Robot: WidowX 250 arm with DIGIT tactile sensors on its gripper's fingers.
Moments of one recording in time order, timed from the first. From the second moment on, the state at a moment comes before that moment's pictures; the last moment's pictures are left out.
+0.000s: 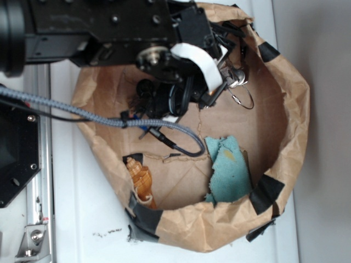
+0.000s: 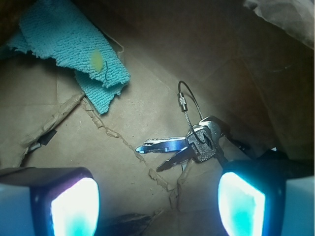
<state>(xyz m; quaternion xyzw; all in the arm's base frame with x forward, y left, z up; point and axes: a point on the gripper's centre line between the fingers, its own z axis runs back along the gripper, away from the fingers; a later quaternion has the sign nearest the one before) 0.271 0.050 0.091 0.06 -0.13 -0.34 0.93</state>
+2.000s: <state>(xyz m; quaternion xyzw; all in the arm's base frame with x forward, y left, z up) 0.312 0.052 0.046 0.06 -0.15 -0.40 0.90</state>
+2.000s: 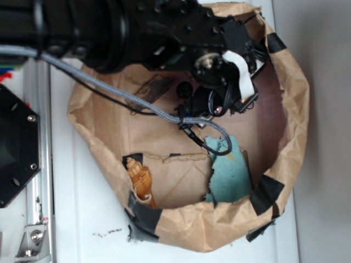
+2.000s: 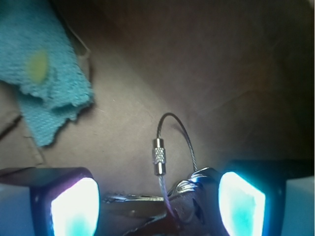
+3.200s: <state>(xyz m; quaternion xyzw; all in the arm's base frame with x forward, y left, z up) 0.332 0.063 0.033 0.06 -0.15 -0.37 0.92</state>
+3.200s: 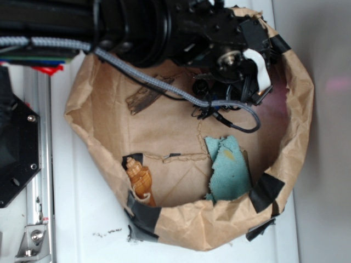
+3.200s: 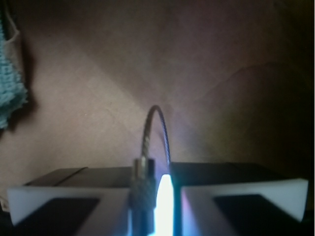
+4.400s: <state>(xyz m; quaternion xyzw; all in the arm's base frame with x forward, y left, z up) 0.242 0.016 0.179 -0.14 -0.14 -0.42 0.89</state>
